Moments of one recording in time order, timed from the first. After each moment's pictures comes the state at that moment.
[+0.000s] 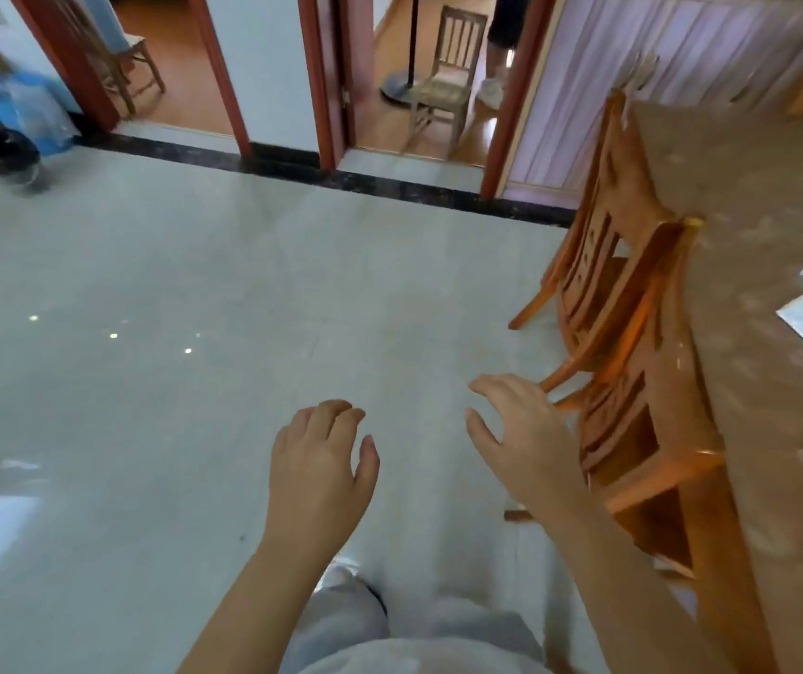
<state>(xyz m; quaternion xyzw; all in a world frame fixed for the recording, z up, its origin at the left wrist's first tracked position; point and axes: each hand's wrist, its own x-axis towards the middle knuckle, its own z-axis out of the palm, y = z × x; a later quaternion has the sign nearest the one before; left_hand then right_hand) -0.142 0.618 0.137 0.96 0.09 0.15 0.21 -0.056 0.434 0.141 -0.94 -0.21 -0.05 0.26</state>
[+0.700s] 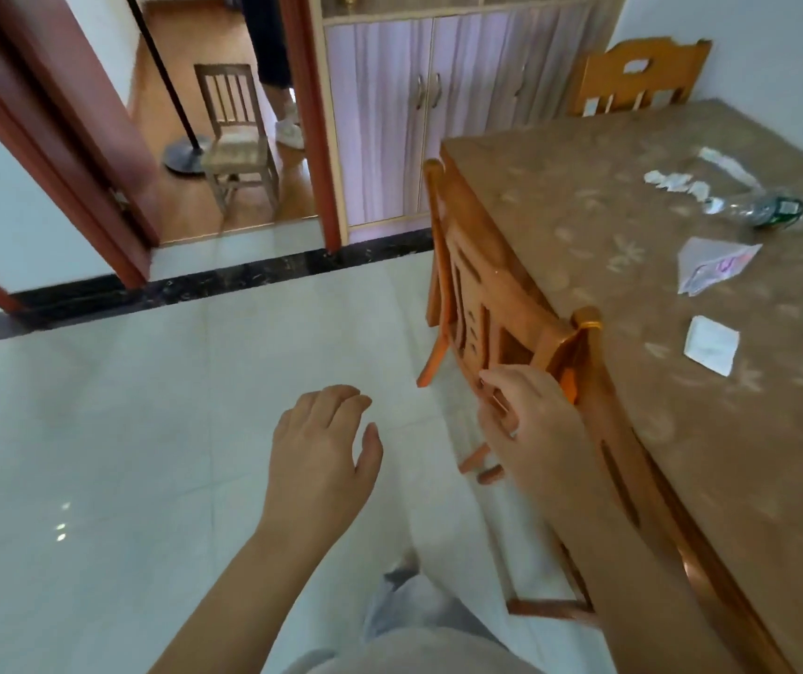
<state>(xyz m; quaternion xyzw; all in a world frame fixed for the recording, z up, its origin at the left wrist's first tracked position) 0.265 0.590 0.154 0.95 -0.18 0.11 0.24 0.242 0.388 0.161 -0.95 -0.01 -0.20 0.24</state>
